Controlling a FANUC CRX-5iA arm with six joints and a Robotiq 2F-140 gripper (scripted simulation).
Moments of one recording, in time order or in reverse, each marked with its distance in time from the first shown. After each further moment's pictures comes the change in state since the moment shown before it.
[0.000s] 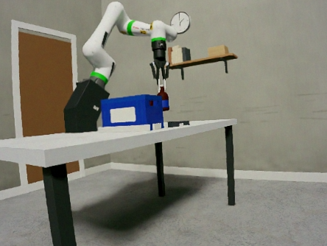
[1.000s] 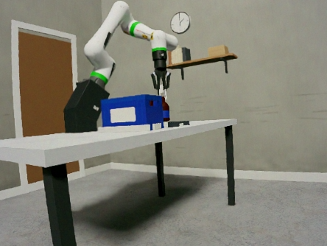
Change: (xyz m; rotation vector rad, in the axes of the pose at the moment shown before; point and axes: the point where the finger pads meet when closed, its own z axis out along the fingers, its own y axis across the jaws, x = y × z) arm 0.000 0.000 0.064 0.000 0.000 0.000
